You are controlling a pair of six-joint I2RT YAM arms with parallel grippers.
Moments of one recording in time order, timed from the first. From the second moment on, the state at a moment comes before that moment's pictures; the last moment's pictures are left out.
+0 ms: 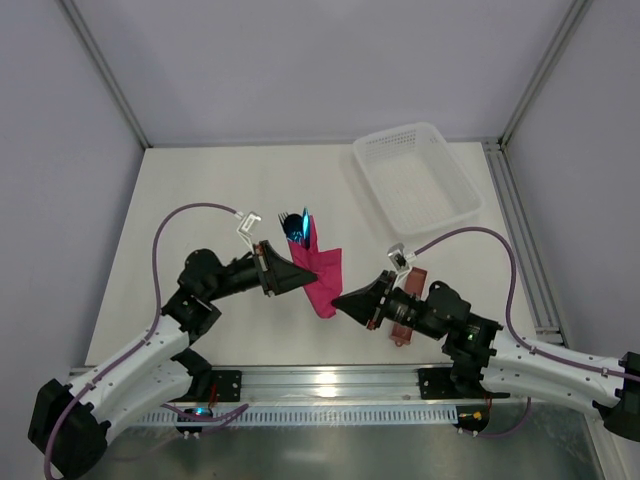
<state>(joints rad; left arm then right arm) -0.61 0.81 0.47 0.43 0.66 -0.98 1.10 0.66 0.37 0.32 -0.02 0.70</state>
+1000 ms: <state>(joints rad) -0.61 0.83 0.47 0.32 0.65 -0.91 1.16 0.80 0.69 -0.07 0.18 0.60</state>
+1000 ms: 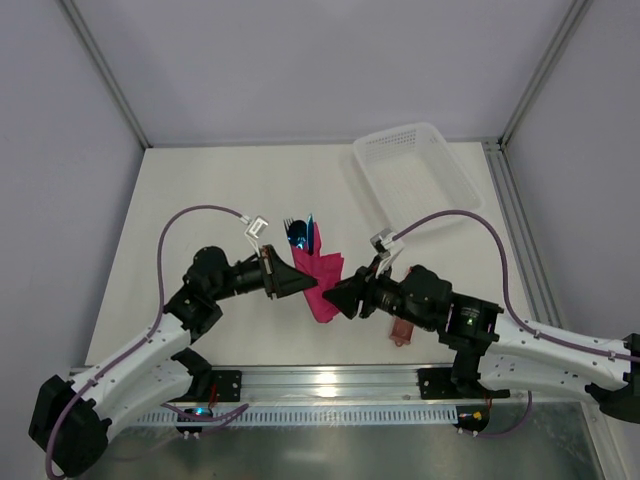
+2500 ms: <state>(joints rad) -0.60 0.90 0.47 0.53 0.82 -0.98 1.19 0.82 0.55 0.26 0.10 0.46</state>
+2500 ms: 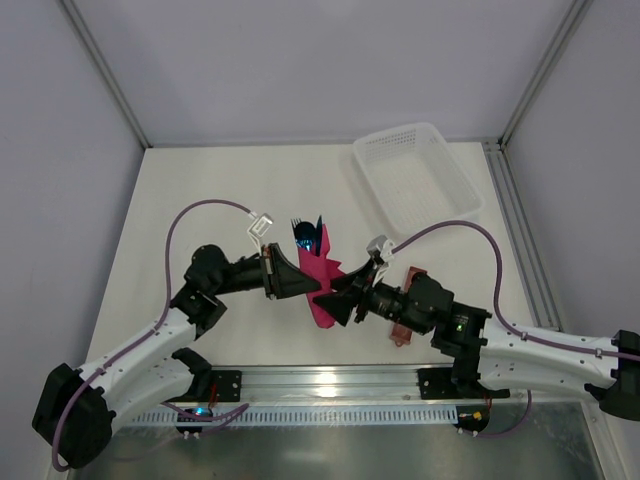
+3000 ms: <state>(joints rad) -0.60 0.90 0.47 0.50 0.81 -0.96 1.19 0.84 0.64 0.19 0.23 0.50</state>
